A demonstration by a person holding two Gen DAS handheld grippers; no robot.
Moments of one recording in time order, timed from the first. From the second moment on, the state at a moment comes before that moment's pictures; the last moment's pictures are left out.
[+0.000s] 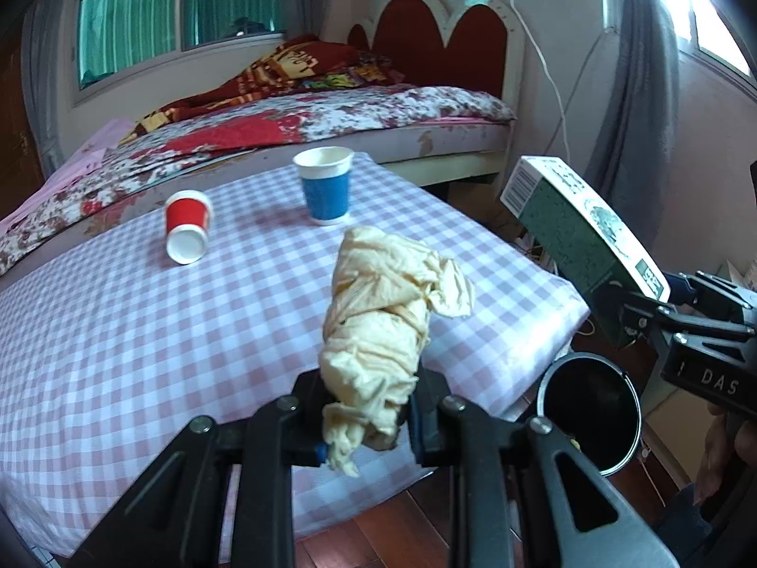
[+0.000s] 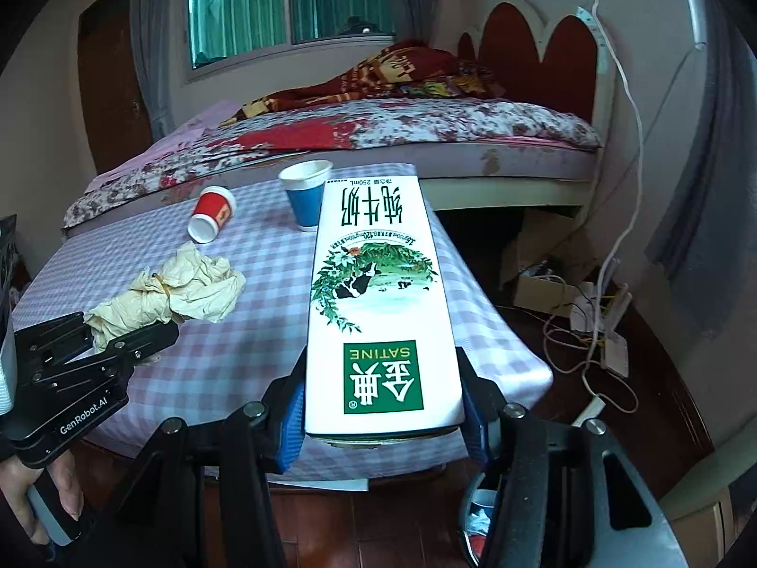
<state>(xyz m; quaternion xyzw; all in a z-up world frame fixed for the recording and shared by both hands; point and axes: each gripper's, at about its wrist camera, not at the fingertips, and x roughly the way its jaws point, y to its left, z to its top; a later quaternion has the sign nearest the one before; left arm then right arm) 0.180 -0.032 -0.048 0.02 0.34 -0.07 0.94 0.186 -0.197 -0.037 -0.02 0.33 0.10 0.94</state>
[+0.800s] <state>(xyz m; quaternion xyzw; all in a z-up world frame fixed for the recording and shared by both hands) 0.176 -0.145 -0.075 0.05 0.35 -0.20 0.91 0.146 -0.304 -0.063 0.00 0.37 0.00 0.93</state>
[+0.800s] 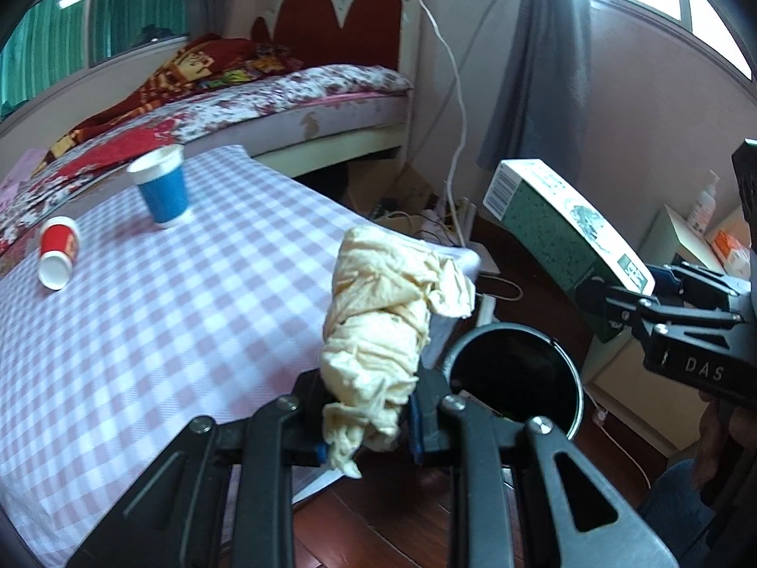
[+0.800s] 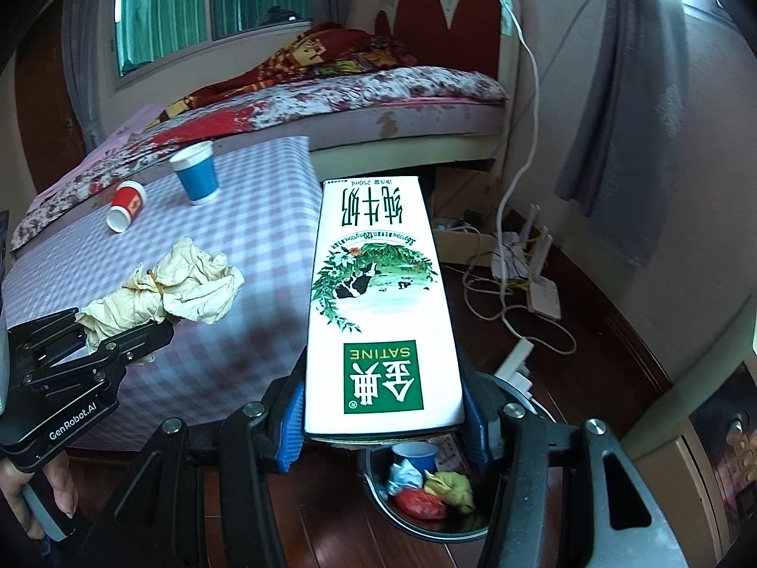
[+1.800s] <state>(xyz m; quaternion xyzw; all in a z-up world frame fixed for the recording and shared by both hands) 0.197 -0.270 -0.158 0.09 0.45 -0.29 0.84 0.132 -0.411 -0.155 -0.01 0.47 -0.05 0.88</state>
